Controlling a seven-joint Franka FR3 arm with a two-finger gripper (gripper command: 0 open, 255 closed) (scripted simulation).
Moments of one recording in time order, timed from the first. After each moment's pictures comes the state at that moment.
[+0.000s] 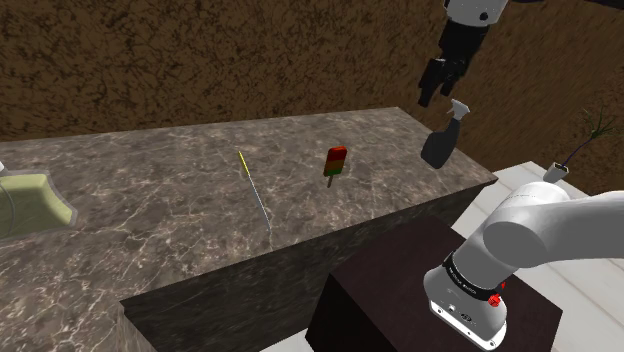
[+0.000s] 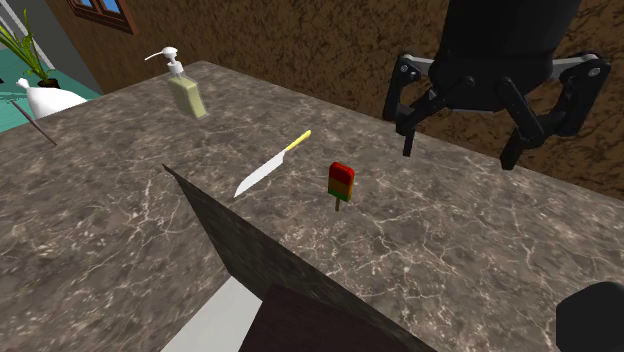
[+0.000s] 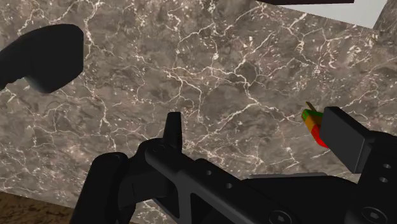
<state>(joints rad) -0.02 -0.81 0.06 -2.28 -0.08 1.49 0.02</state>
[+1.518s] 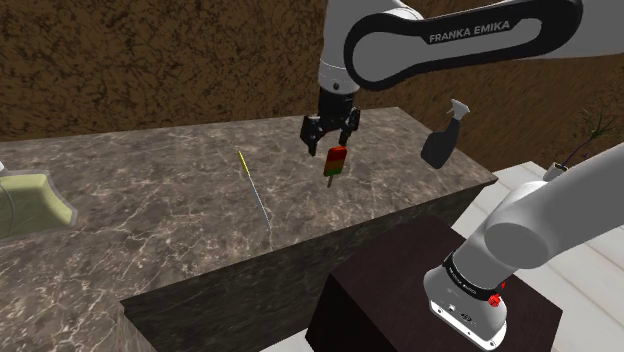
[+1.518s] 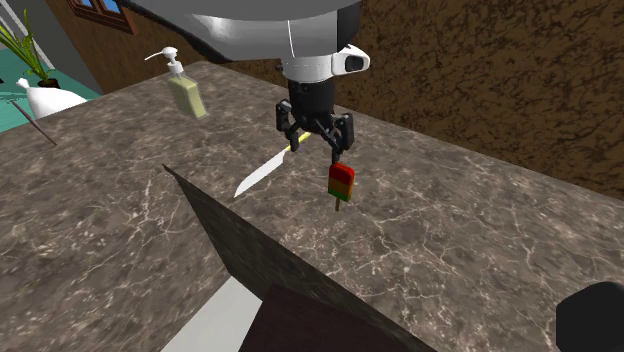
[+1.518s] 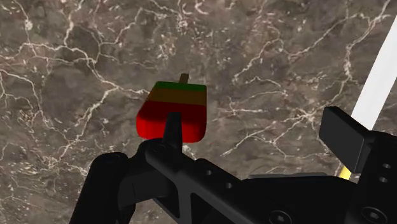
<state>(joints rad) 0.02 -0.32 0.41 -2.26 0.09 1.93 0.51</state>
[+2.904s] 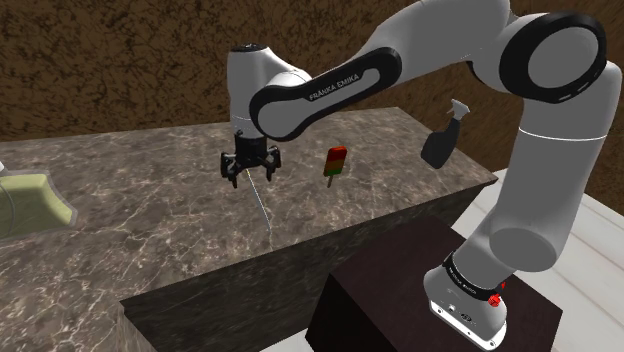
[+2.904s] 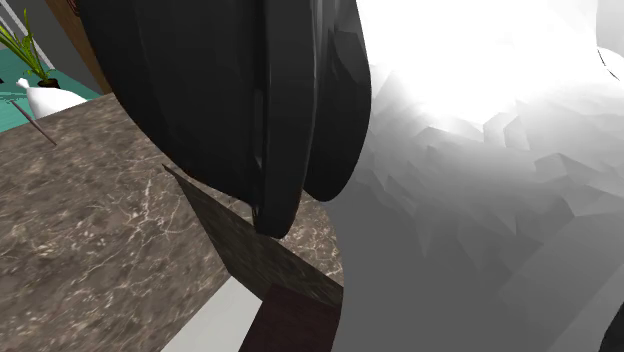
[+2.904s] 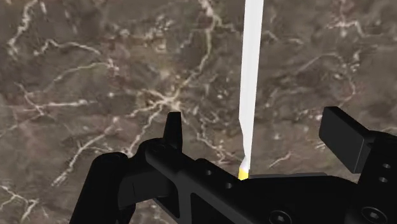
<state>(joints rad) 0.13 0.36 0.51 -1.85 -0.19 2.15 0.96</state>
